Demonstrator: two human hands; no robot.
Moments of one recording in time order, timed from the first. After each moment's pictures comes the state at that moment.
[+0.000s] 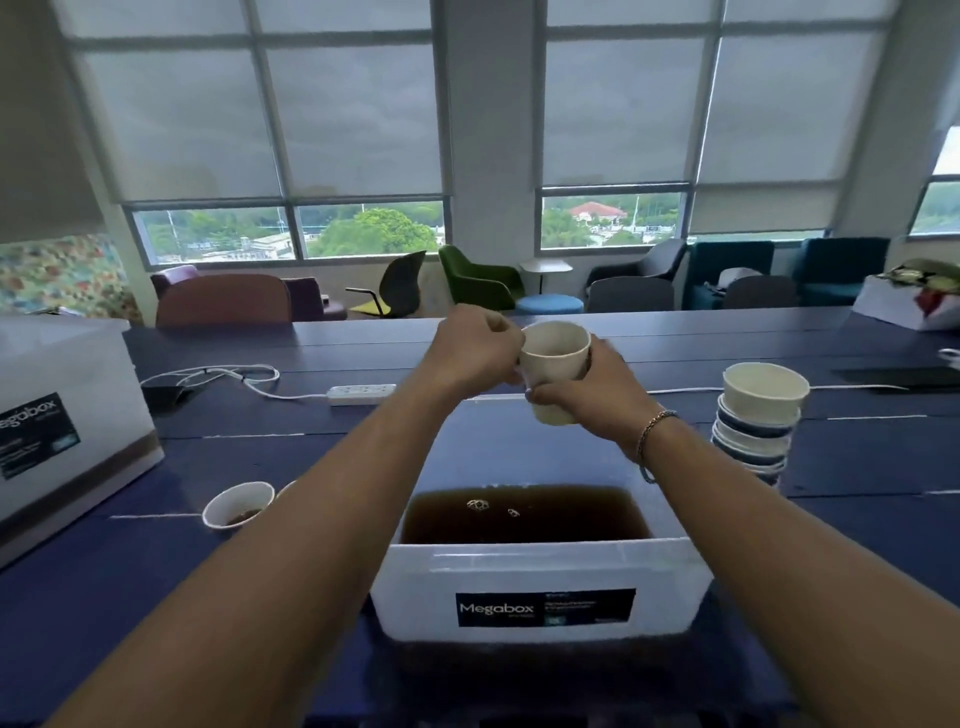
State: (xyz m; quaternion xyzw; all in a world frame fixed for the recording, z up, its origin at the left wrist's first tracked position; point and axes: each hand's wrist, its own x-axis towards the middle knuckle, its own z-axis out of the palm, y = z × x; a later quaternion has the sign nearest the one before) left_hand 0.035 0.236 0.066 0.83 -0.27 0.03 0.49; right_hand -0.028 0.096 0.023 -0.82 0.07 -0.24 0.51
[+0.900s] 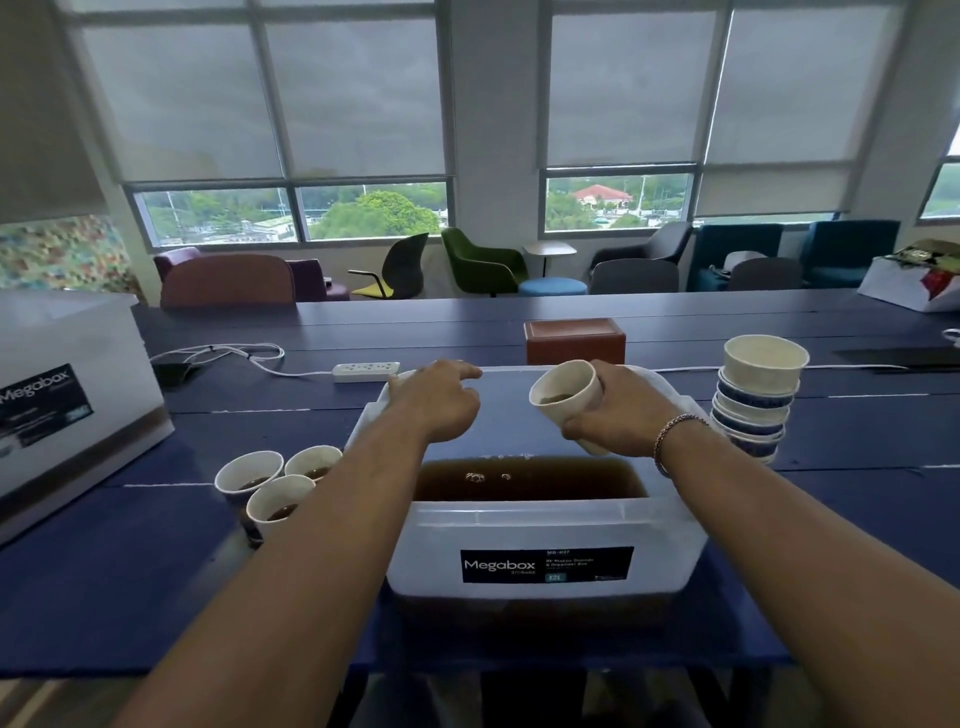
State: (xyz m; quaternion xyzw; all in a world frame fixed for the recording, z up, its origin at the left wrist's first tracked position) left_hand 0.043 0.273 -0.003 0.94 -0.24 0.03 0.25; right_hand -0.058 0.080 -0.003 -0.95 0.11 -0.15 0.25
